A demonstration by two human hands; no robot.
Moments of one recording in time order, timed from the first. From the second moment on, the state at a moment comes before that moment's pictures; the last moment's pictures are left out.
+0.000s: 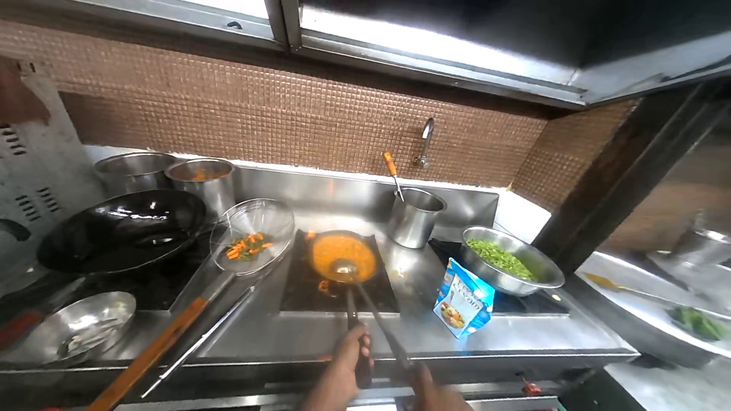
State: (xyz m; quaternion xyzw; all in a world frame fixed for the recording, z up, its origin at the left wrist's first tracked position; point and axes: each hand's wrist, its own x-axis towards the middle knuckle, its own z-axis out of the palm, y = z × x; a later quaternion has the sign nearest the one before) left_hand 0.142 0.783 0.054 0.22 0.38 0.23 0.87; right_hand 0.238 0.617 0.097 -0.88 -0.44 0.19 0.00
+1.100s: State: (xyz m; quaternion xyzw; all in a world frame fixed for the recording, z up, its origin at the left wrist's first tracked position) left_hand 0.120 0.769 0.066 0.21 0.38 0.22 0.88; right_hand 0.289 0.693 0.065 -0.84 -0.34 0.34 0.25
